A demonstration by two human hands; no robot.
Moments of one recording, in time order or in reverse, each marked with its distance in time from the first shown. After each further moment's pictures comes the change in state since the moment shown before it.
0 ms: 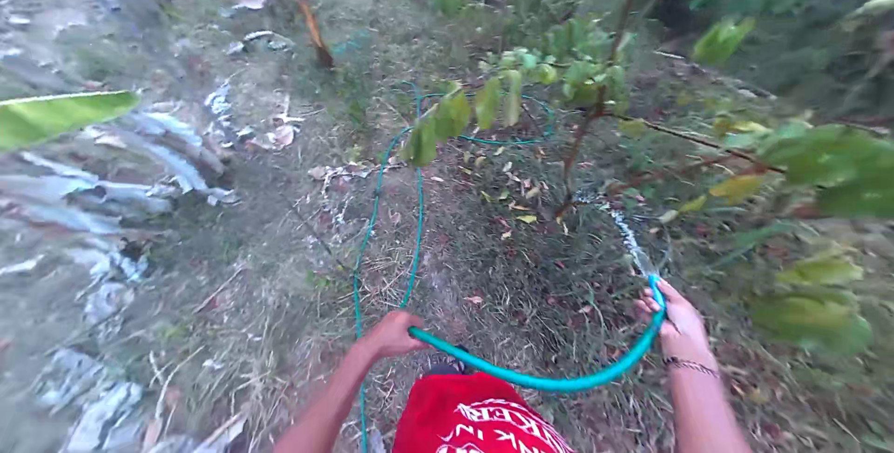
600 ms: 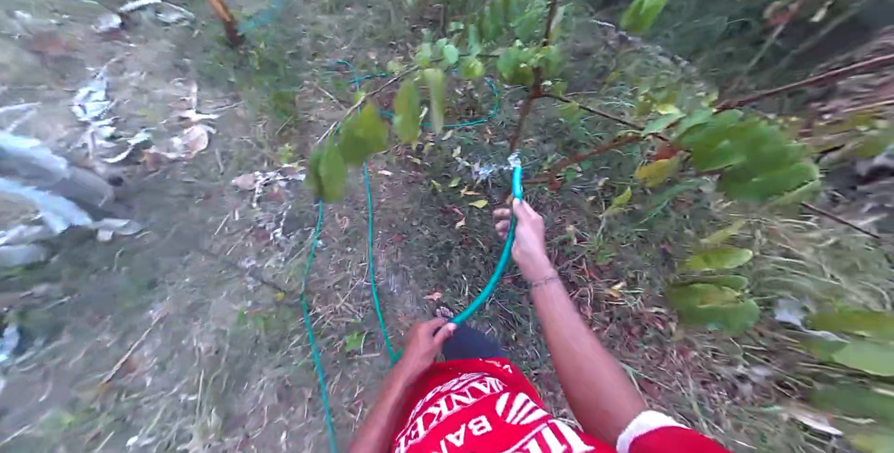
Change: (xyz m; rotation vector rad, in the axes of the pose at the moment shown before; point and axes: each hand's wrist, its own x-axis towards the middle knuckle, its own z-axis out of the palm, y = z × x) left_hand 0.182 0.103 0.066 -0.428 0.218 -0.051; right_hand 0.031 -0.018 0.211 -0.258 -0.176 -0.117
